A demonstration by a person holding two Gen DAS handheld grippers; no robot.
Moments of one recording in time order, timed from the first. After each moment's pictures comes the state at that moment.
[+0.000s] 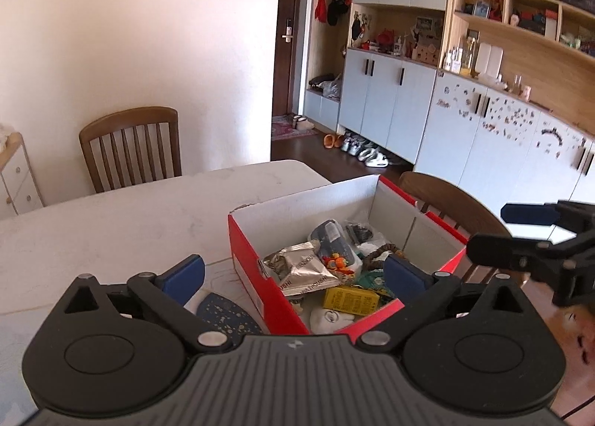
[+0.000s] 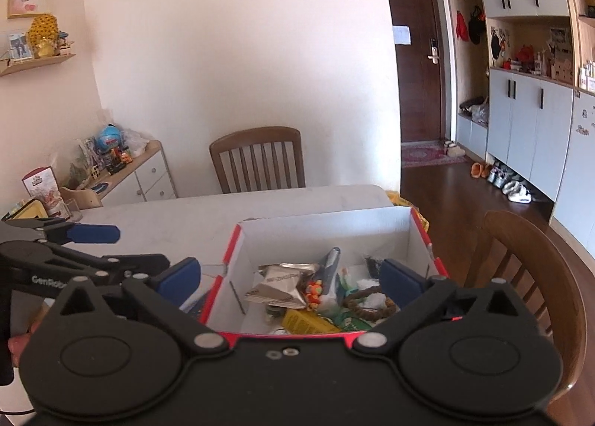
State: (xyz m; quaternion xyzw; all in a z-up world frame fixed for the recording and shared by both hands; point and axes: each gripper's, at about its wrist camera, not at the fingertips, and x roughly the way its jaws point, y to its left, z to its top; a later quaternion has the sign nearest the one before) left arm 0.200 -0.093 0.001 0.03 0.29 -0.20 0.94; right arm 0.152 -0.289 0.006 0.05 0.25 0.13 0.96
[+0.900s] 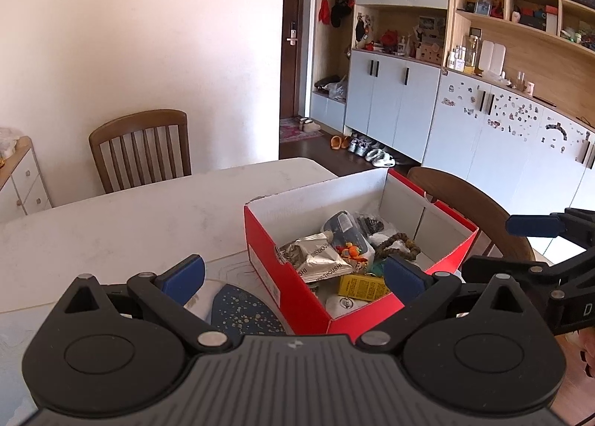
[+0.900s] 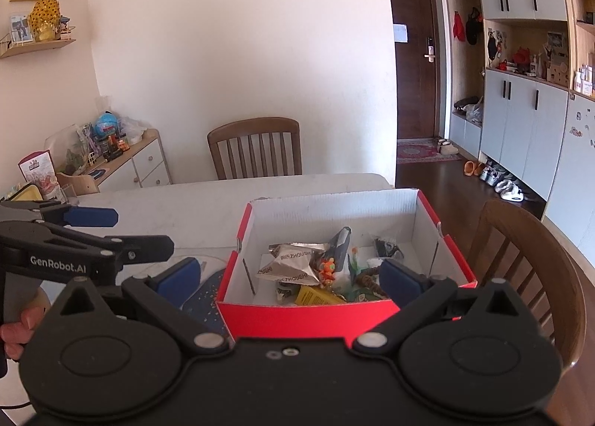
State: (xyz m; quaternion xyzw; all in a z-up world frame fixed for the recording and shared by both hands) left arm 0.186 -0.079 -0.006 0.04 0.28 -0.19 0.94; right arm 0.132 -0.260 -0.007 0.04 0.26 0.11 0.96
